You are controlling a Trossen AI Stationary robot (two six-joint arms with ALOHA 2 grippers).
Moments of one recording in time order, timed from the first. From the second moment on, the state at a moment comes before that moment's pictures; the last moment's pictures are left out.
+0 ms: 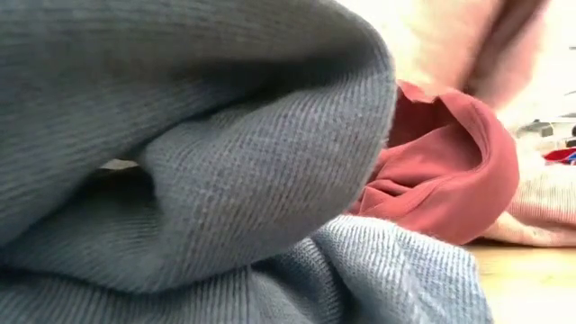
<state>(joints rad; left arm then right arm) -0.33 0.91 0.49 0.14 -0.35 -0.35 0.47 1.50 1.77 -1.51 0.53 0.87</state>
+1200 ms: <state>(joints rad) -0.33 0.95 0.49 0.14 -0.41 -0.34 0.02 1.51 2.28 -0.63 0.65 -0.04</state>
